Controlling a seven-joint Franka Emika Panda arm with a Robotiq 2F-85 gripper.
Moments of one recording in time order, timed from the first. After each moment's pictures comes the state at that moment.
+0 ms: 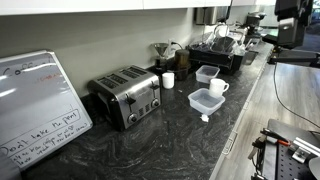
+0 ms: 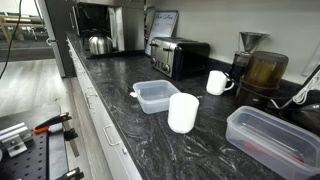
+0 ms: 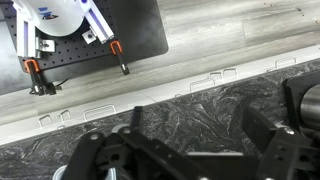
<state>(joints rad) 0.10 -0.65 0.10 -2.28 0.36 1.47 0.40</state>
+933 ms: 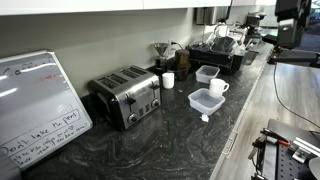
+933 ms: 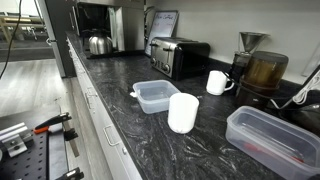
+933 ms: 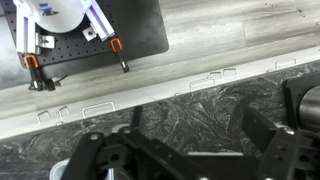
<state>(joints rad) 0.10 -0.66 0.10 -2.29 0.36 1.49 0.36</state>
